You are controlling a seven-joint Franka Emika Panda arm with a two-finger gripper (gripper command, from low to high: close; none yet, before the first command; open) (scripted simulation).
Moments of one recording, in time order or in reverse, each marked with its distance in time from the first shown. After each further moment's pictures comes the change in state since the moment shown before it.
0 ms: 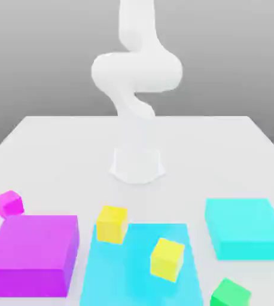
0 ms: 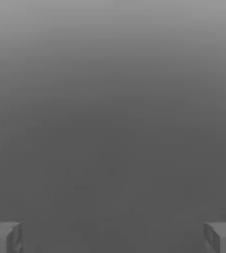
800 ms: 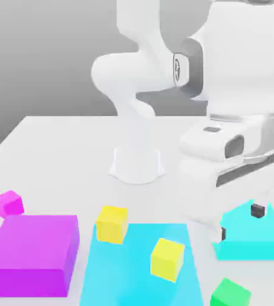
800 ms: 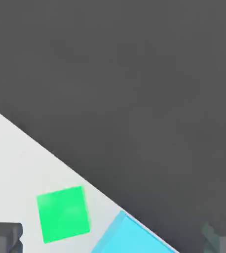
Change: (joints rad) arm 0.205 0.876 0.047 0.018 0.005 0.252 -0.423
